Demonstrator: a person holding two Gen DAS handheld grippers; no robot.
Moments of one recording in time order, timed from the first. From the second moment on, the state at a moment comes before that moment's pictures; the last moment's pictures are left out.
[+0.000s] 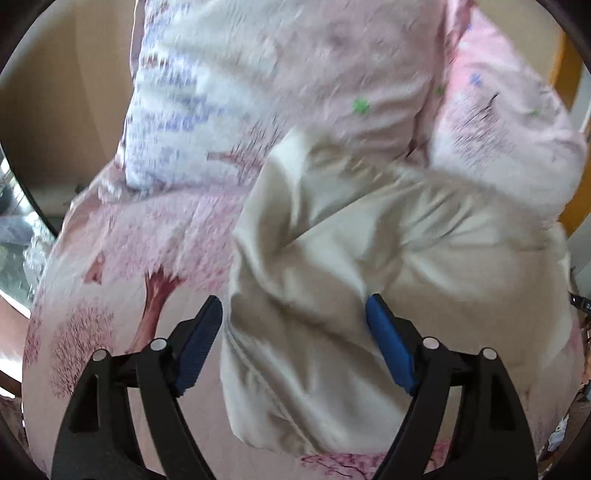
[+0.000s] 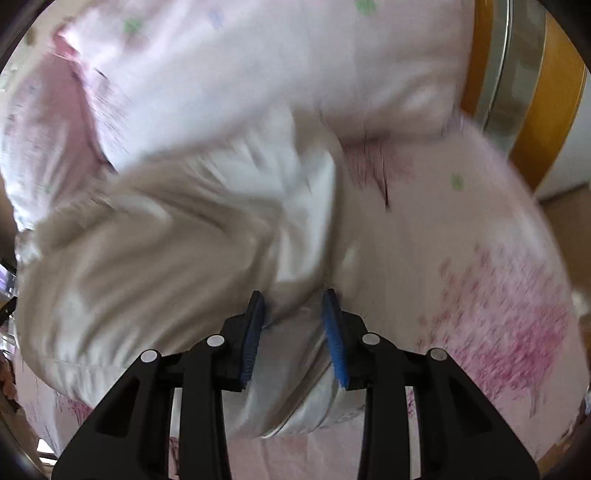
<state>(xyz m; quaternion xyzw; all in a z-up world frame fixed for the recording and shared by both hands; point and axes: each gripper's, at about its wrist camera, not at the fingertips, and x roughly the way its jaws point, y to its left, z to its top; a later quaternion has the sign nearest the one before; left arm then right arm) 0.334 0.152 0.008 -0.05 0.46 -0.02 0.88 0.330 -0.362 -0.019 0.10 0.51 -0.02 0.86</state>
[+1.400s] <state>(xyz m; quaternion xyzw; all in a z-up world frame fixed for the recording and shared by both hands) 0.282 0.214 -0.055 -0.47 0.38 -0.09 0.79 0.263 -0.384 -0.067 0.47 0.38 0.05 0.79</state>
